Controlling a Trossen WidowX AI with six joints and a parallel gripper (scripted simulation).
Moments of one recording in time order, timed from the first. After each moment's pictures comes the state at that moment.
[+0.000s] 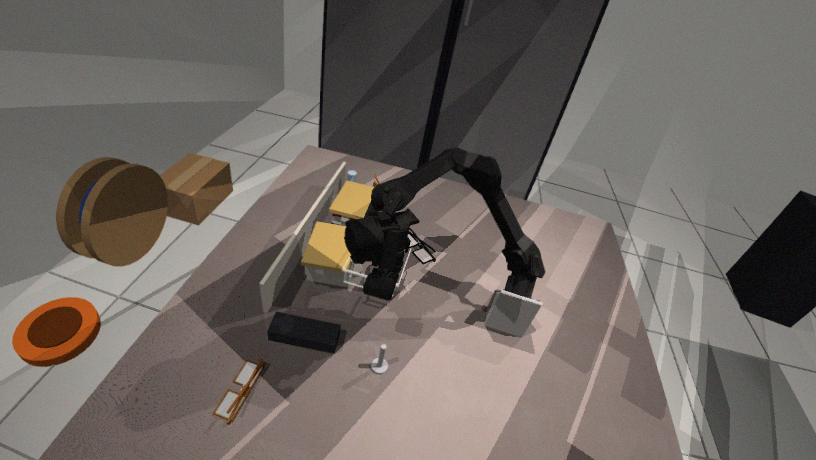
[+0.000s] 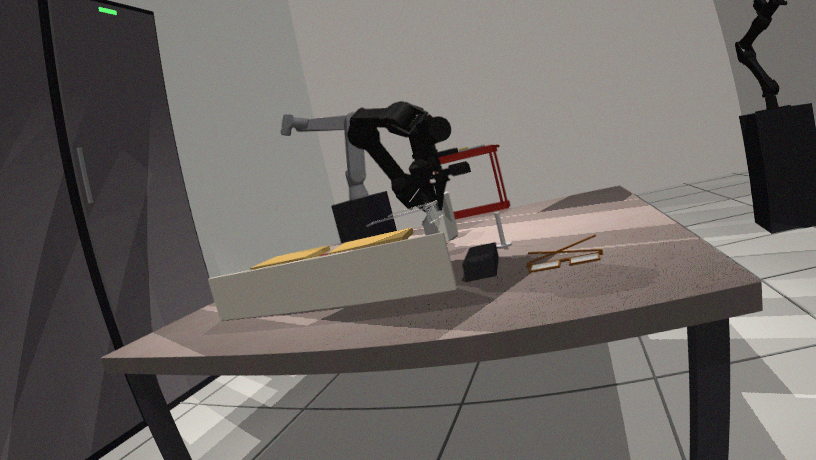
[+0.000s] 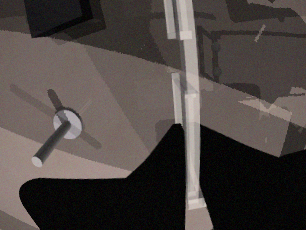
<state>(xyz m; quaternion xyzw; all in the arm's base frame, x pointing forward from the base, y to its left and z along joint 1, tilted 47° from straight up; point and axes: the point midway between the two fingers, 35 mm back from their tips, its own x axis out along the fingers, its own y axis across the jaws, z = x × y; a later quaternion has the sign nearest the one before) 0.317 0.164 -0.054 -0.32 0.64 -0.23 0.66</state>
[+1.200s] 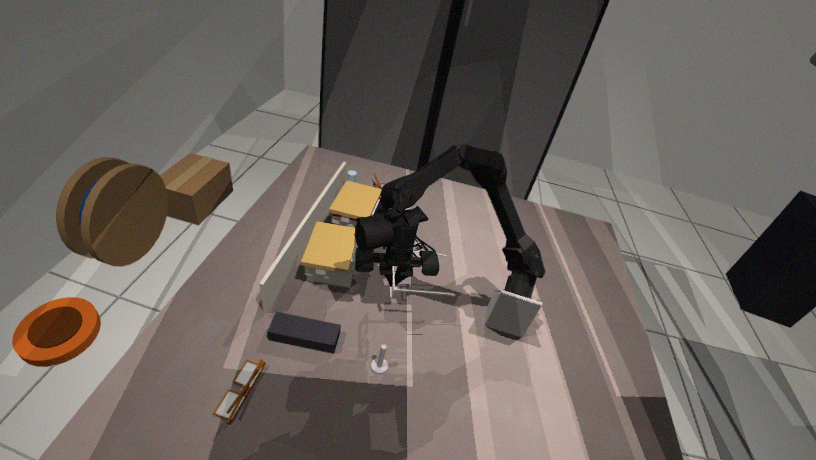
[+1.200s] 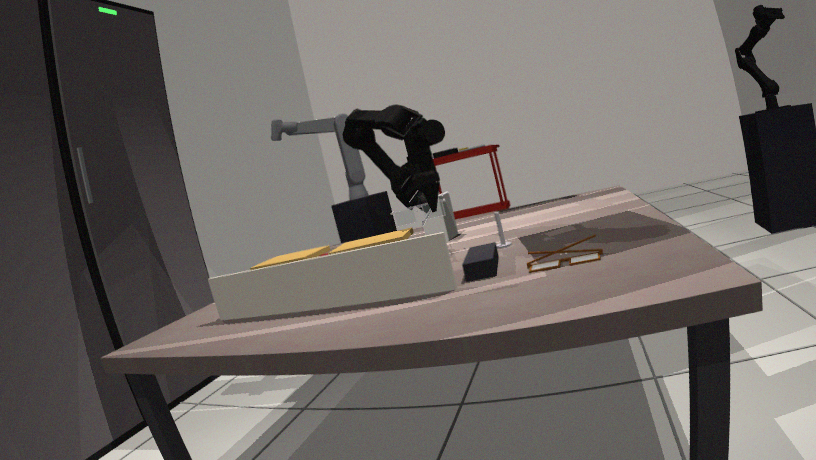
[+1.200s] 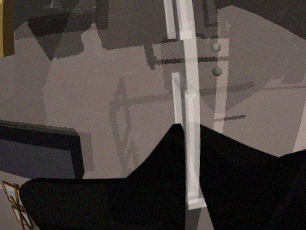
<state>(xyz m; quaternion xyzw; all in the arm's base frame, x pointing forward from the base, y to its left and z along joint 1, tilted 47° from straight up) 0.304 0.148 -0.042 0.13 0.38 -0.56 0.72</state>
